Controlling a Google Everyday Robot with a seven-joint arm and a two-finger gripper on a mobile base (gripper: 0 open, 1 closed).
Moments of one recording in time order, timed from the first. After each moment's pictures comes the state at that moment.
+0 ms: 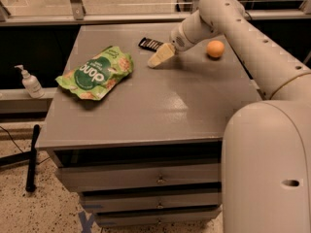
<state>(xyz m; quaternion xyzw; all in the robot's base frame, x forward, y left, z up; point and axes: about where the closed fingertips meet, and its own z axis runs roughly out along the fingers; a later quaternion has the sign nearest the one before) 0.804 -0.042 0.825 -0.47 0.79 0.16 0.36</state>
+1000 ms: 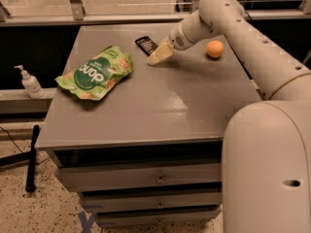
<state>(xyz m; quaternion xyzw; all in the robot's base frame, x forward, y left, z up) 0.808 -0.038 0.828 -0.47 0.78 0.16 0.37</state>
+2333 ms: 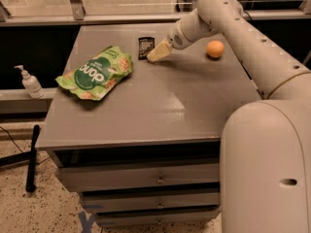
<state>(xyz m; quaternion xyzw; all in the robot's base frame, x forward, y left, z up) 0.808 -0.038 0.834 -0.47 0.78 0.16 0.37</state>
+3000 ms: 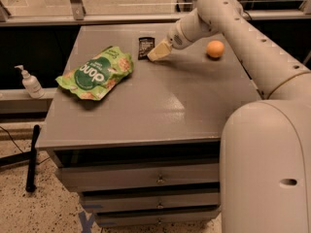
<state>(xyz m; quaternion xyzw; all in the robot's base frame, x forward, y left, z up) 0.808 -0.038 0.834 -0.47 0.78 0.16 0.38</state>
